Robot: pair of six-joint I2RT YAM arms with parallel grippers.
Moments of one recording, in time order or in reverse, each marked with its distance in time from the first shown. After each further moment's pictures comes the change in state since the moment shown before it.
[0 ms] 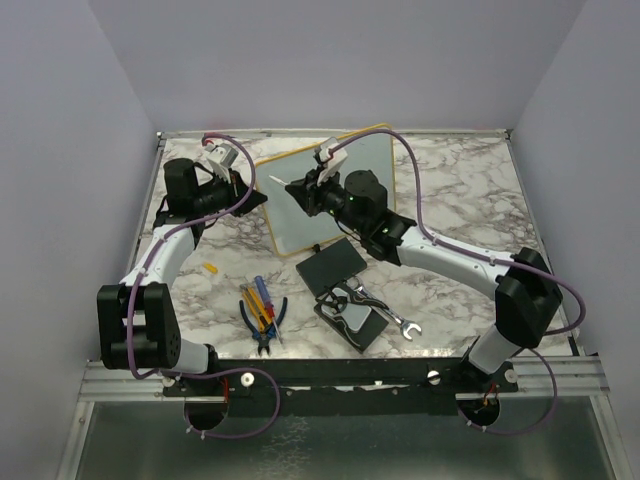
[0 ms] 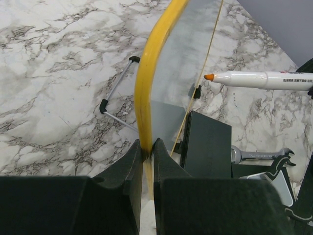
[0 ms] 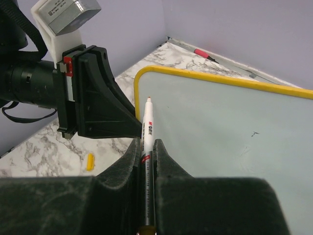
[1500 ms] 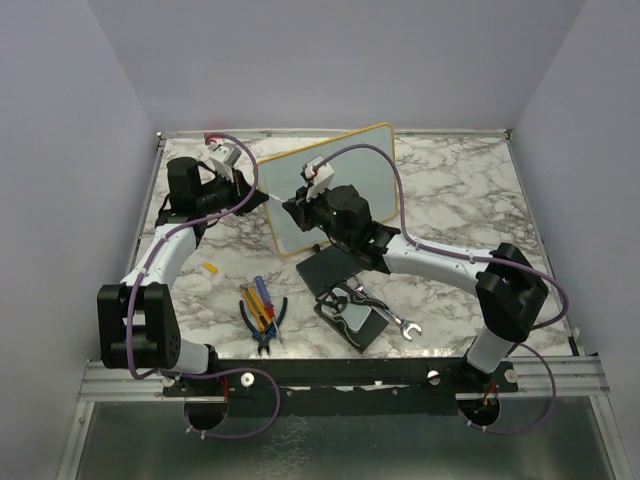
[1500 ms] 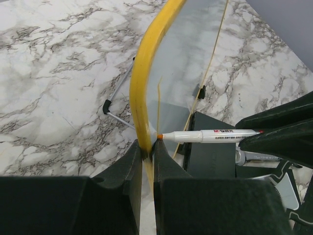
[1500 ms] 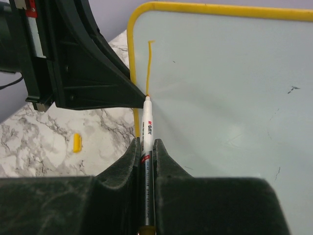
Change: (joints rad) left arm -0.021 0.000 0.011 -0.016 -0.035 0.014; right arm 0.039 0.081 -0.026 0.005 0.098 0.000
